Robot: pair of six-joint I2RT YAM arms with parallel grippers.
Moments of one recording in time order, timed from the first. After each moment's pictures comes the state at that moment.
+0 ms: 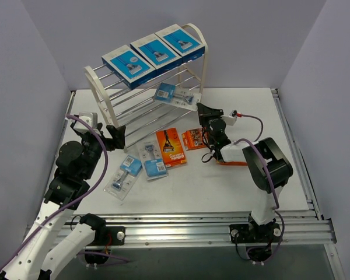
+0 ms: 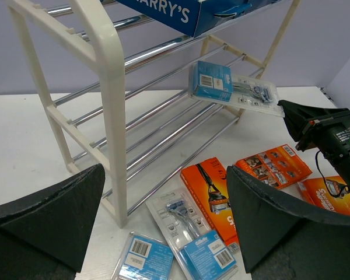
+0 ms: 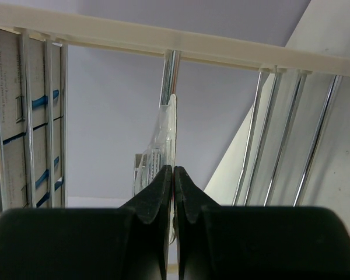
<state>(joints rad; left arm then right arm) -0.43 0.69 0.87 -0.16 -0.20 -0.17 0.44 1.86 0.84 1.05 0.38 1.41</state>
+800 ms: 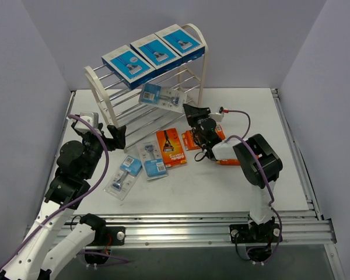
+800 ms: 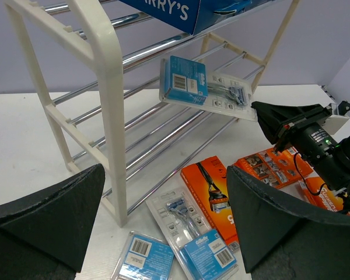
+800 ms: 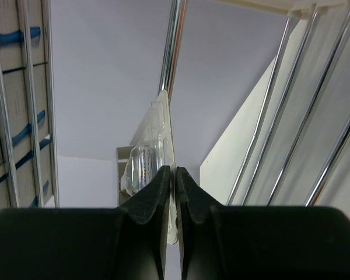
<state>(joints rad) -0.44 0.70 0.87 -0.16 -0.20 -0.17 0.51 1.97 0.95 1.08 0.31 1.38</state>
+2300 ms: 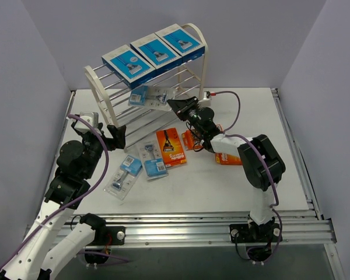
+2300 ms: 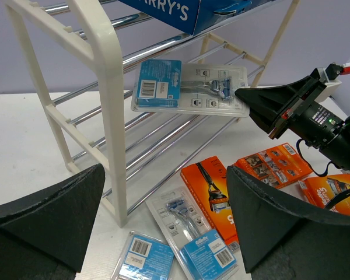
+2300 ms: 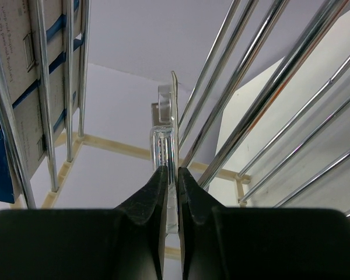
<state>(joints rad) -0.44 0.69 0.87 -0.16 -0.20 -0.17 0.52 1.92 1.10 0.92 -0.05 1.26</state>
